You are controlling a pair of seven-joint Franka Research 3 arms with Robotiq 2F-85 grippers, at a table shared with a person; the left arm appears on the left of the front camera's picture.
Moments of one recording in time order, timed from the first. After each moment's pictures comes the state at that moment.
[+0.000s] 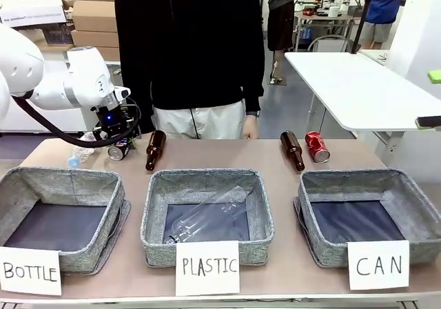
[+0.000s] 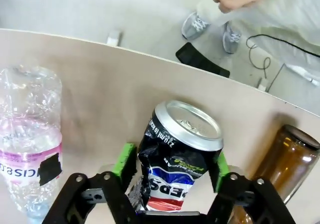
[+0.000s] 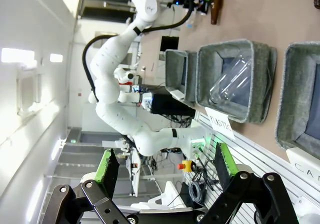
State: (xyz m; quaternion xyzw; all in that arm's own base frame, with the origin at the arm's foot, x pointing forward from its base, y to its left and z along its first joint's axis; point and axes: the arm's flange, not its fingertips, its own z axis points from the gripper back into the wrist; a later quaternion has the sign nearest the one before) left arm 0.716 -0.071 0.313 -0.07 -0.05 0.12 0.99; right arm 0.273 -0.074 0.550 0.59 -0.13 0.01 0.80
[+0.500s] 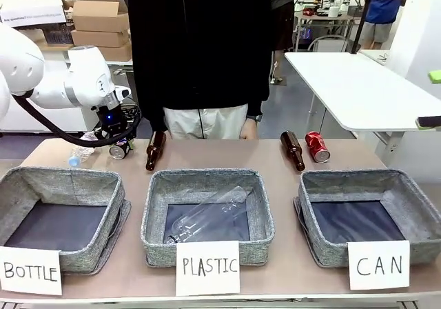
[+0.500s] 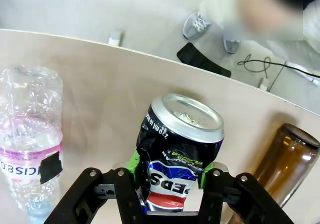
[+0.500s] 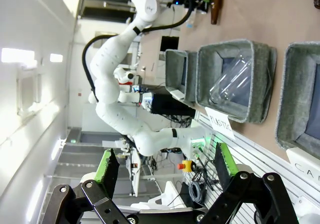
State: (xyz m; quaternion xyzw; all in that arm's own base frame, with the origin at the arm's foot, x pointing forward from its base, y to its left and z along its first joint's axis) left arm 0.716 -0.072 0.314 -0.06 -0.05 0.12 0.99; right arm 0.273 -0.074 0.550 0.59 -0.13 0.01 0.80
